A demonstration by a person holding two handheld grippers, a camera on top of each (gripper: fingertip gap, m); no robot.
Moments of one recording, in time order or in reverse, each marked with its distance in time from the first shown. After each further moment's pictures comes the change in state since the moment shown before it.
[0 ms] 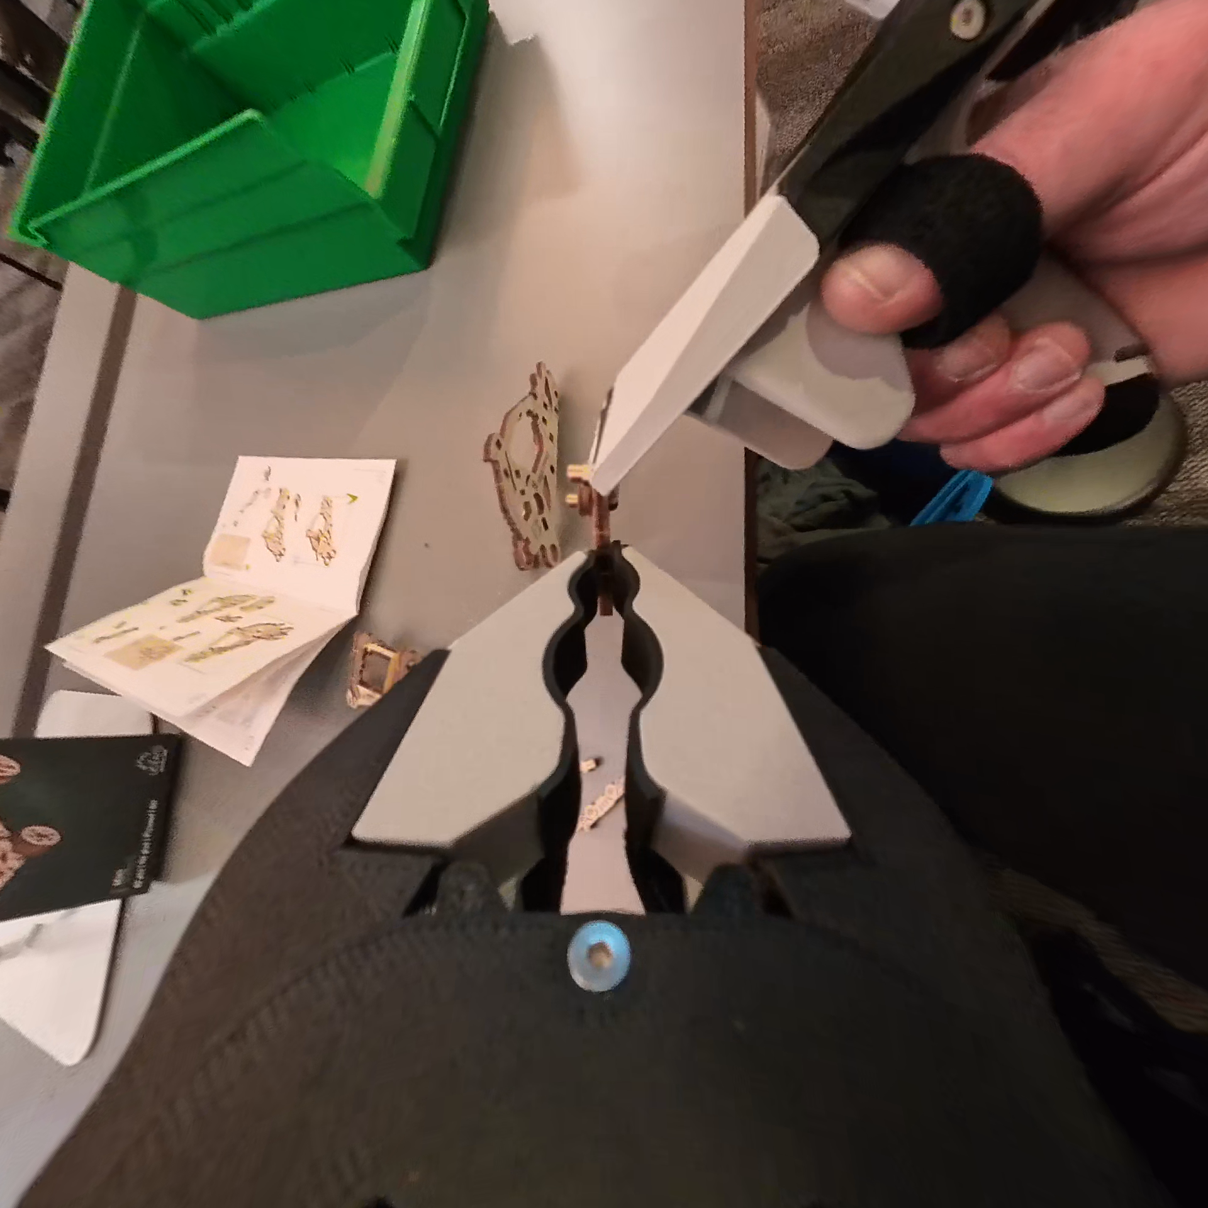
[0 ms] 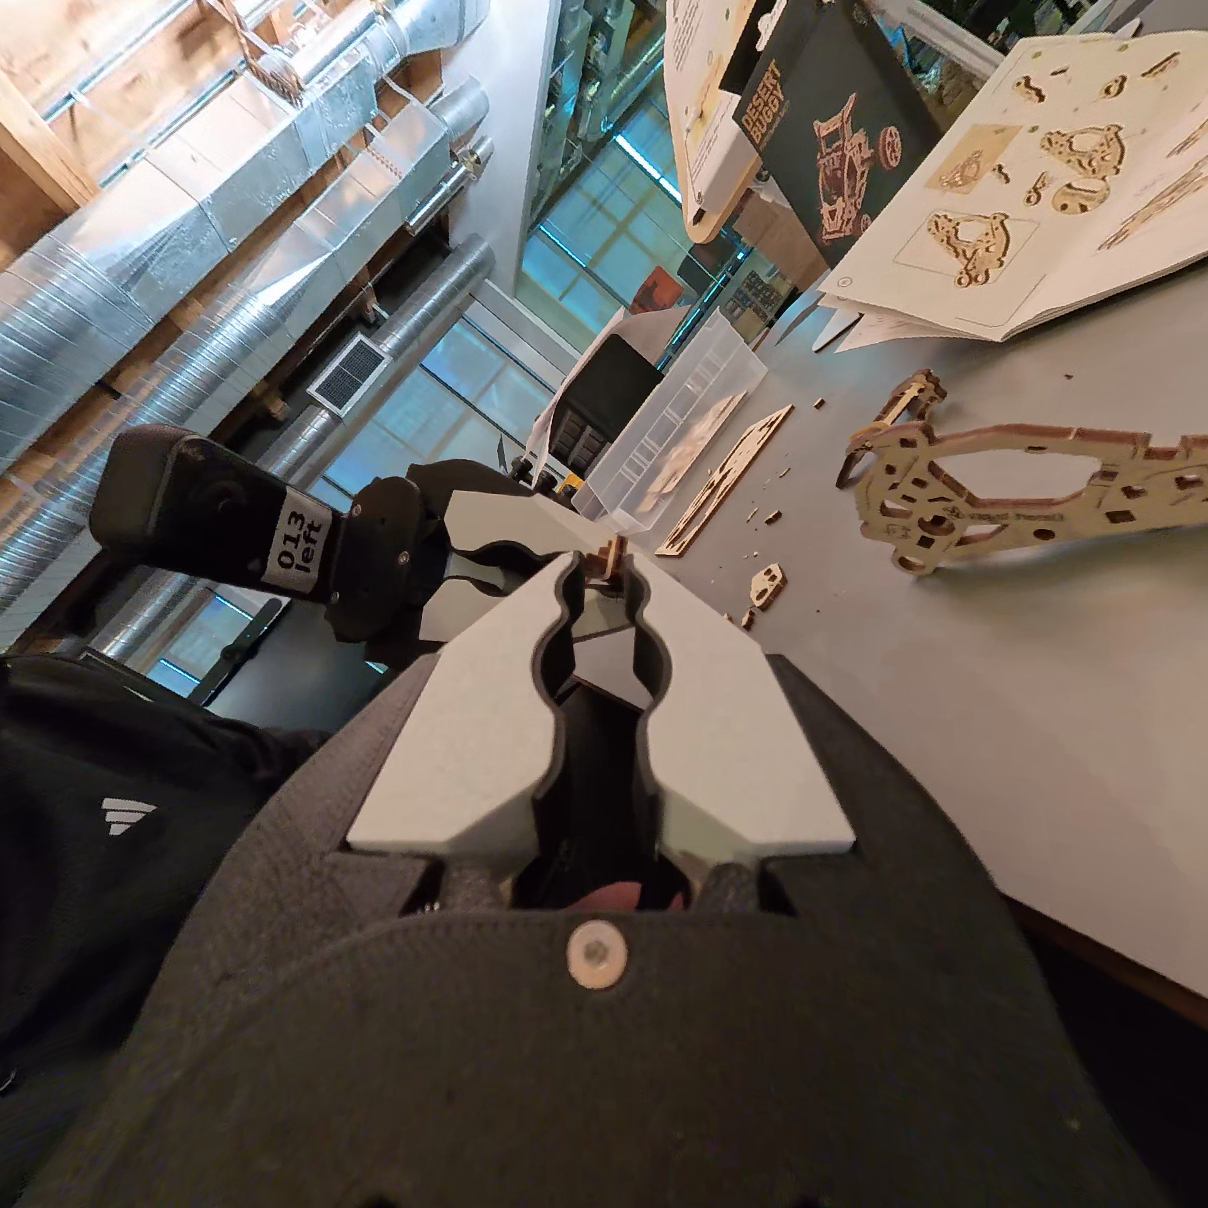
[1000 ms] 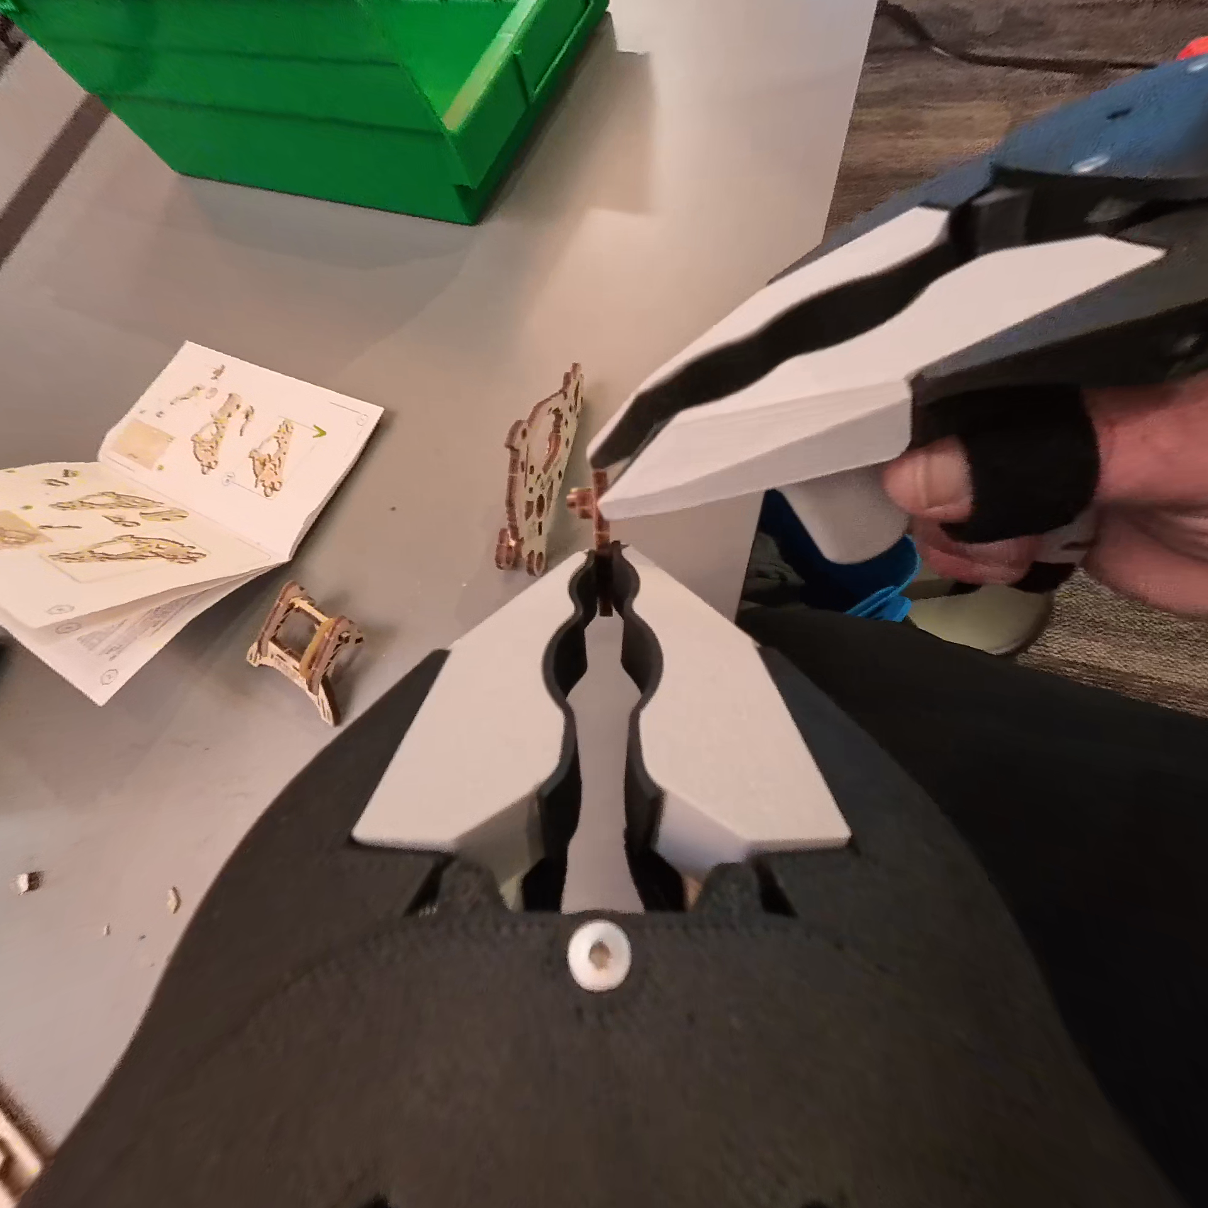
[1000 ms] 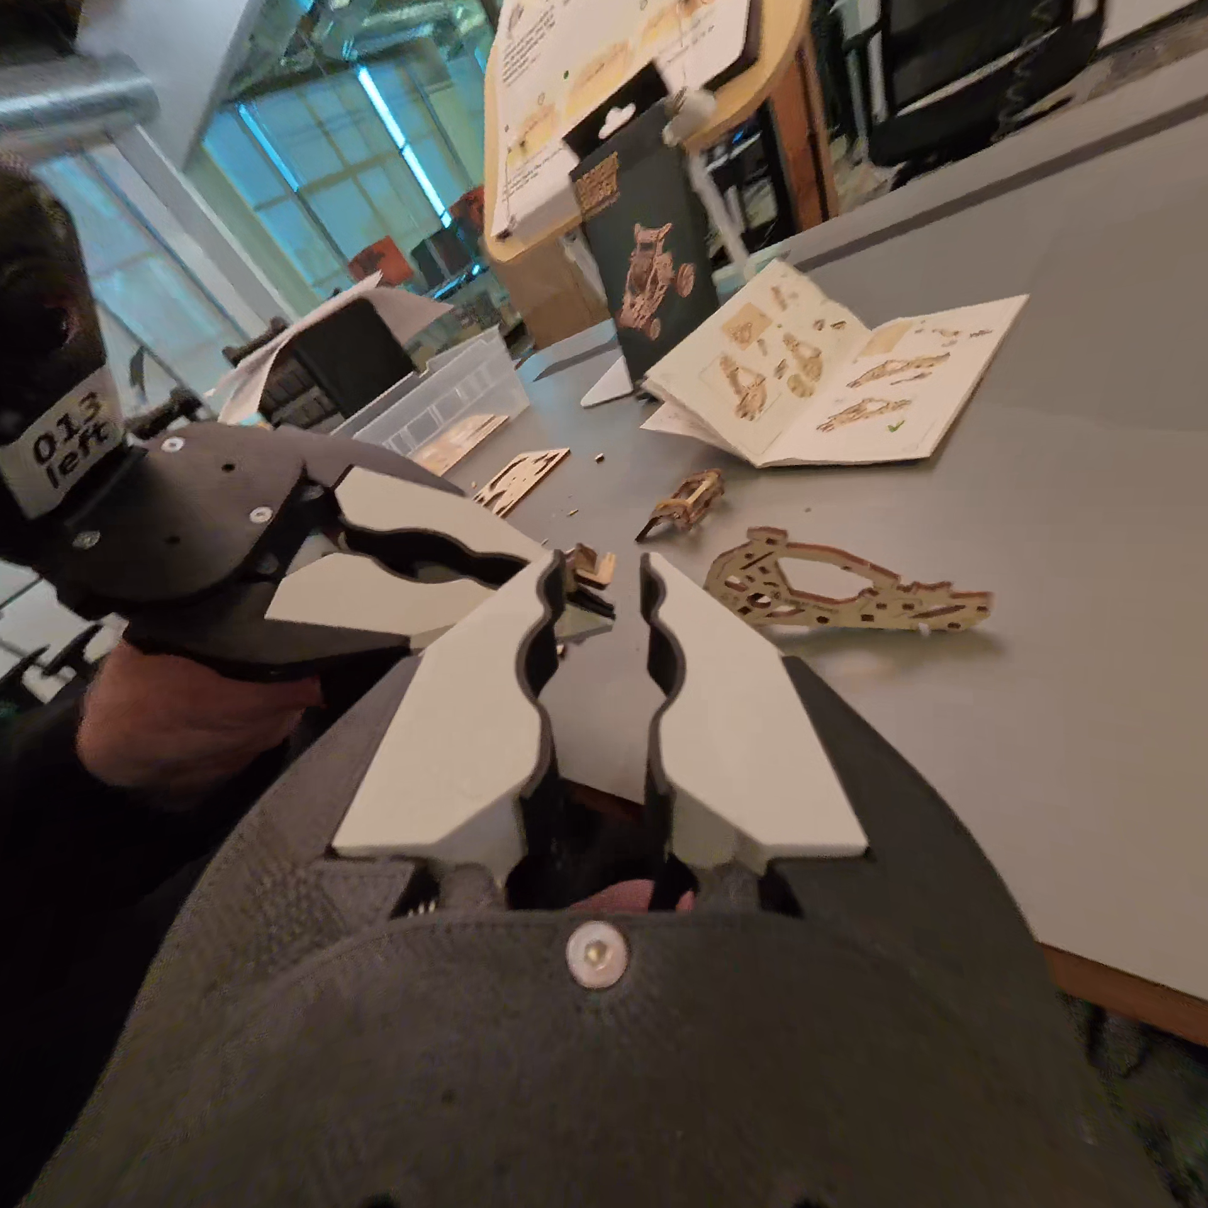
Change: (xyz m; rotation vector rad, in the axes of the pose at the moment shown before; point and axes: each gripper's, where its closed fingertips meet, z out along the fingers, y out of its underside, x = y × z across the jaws) left arm -0.006 -0.001 0.014 0.035 -0.005 -0.322; right arm 0.020 -0.014 0.000 0.007 0.431 -0.446
